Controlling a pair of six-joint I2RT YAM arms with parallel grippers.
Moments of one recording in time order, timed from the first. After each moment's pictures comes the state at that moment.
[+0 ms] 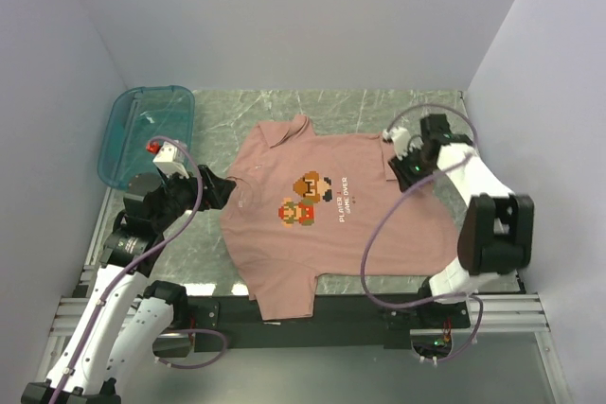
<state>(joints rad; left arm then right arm) -0.22 0.61 0.67 -0.34 0.24 -0.40 -0.01 1.54 1.10 -0.81 -0.27 -0.69</state>
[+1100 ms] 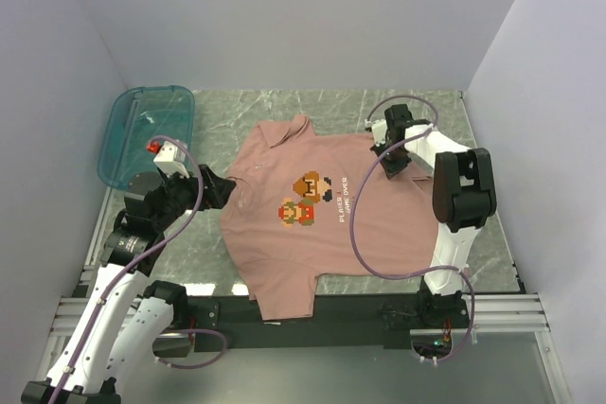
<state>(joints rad) -0.22 0.62 0.67 -0.34 0.24 -0.40 0.13 1.96 1.38 -0.67 -0.05 -0.36</state>
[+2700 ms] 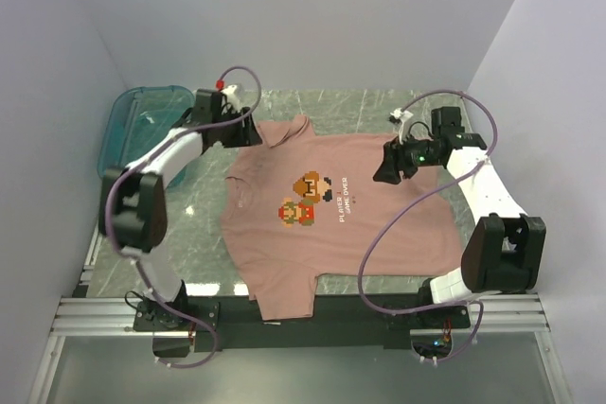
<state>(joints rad) -0.21 1.71 1.26 -0.26 0.36 -0.30 -0.01 1.45 1.17 -0.77 -0.79 -0.50</state>
